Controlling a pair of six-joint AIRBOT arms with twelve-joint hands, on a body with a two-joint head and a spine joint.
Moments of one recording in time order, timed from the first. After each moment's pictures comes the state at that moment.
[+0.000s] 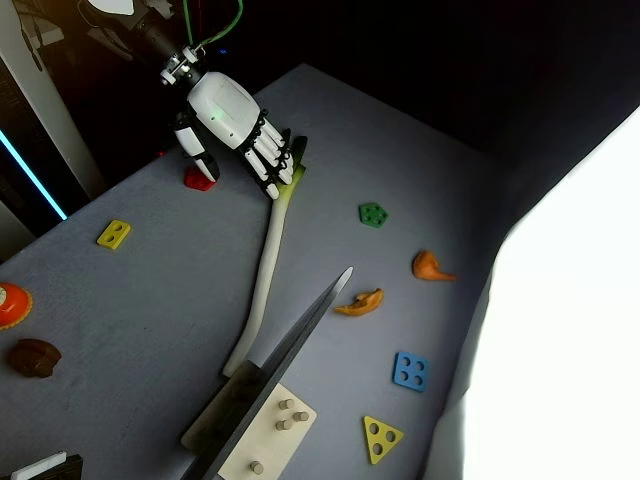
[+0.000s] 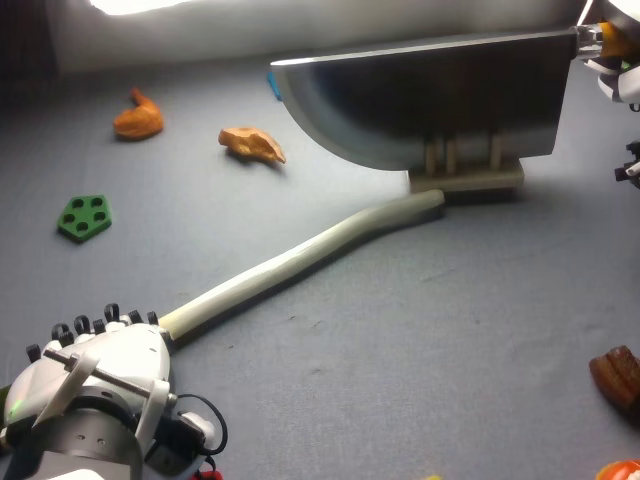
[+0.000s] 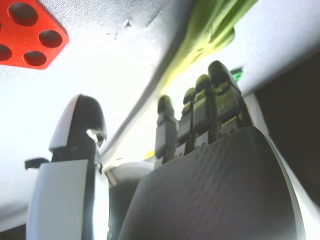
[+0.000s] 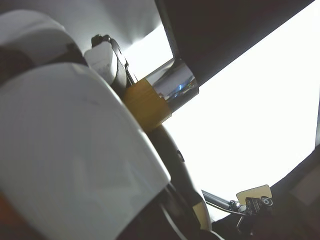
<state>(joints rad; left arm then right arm) 0.70 -1.12 0.48 1.32 1.45 -1.16 -0.49 -1.23 1.61 0.45 0.46 -1.11</state>
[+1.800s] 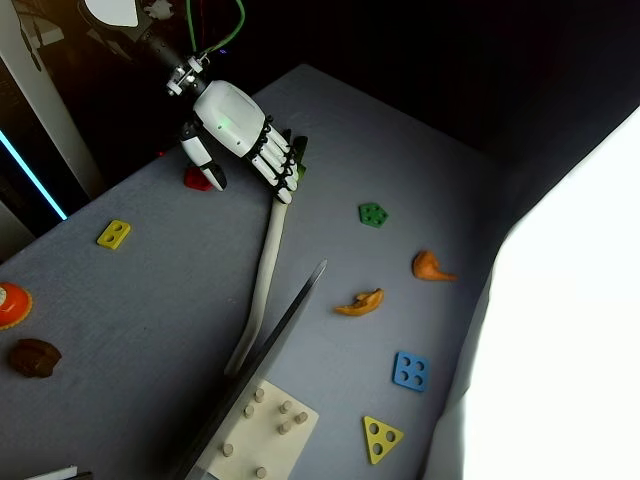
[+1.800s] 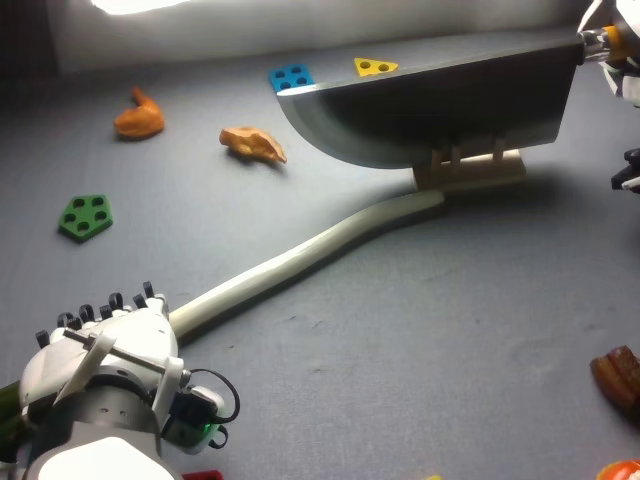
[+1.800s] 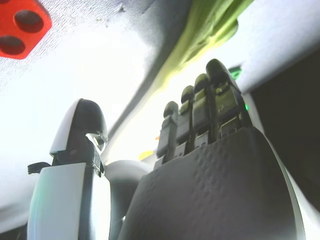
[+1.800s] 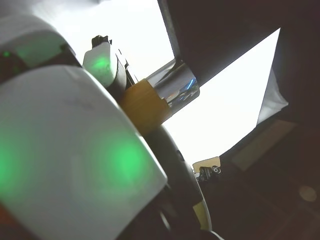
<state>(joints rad) 0.69 -1.17 0.55 1.31 1.48 -1.16 -0.65 -1.30 1.67 0.39 0.88 -1.10</state>
